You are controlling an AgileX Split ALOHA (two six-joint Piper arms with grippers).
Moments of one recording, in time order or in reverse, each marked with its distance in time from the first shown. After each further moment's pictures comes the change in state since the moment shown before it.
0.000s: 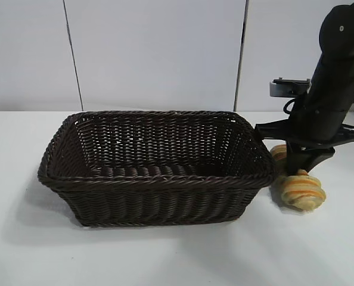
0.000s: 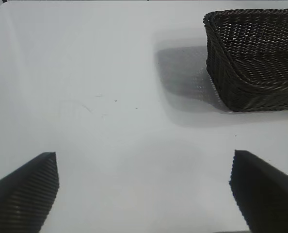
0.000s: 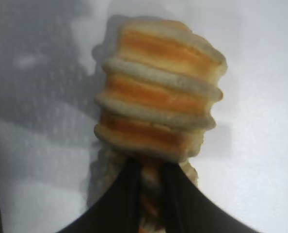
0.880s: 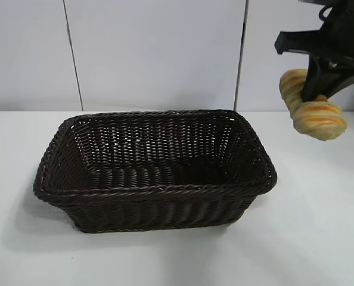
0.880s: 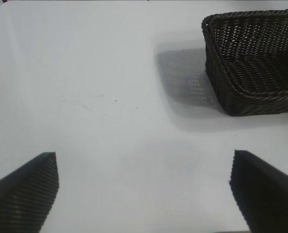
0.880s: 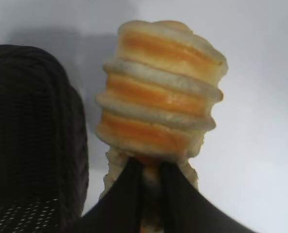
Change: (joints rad) left arm 0.000 0.000 0.000 0.000 0.001 0.000; right arm 0.104 -0.324 -0.121 0.222 0.176 -0.248
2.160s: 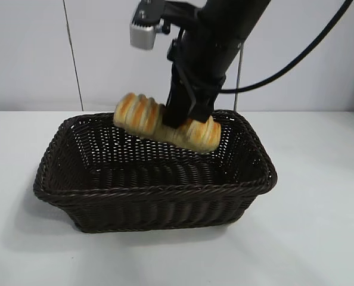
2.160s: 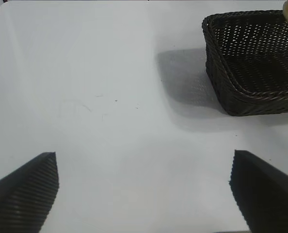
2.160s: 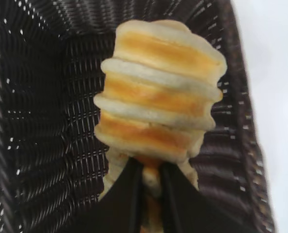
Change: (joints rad) left arm 0.000 0.000 0.000 0.001 0.000 0.000; right arm 0.252 0.428 -0.122 0.141 -0.118 -1.132
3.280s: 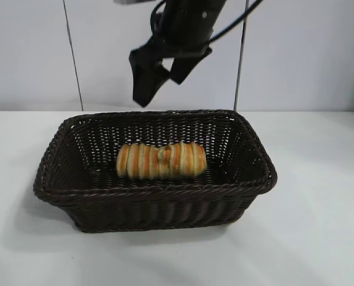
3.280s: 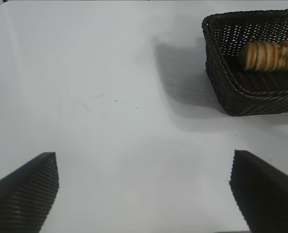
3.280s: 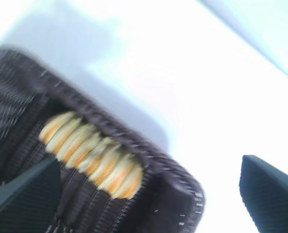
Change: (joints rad) left arm 0.000 0.000 0.000 0.000 0.000 0.000; right arm -0.049 0.007 -0.698 -0.311 0.479 1.010
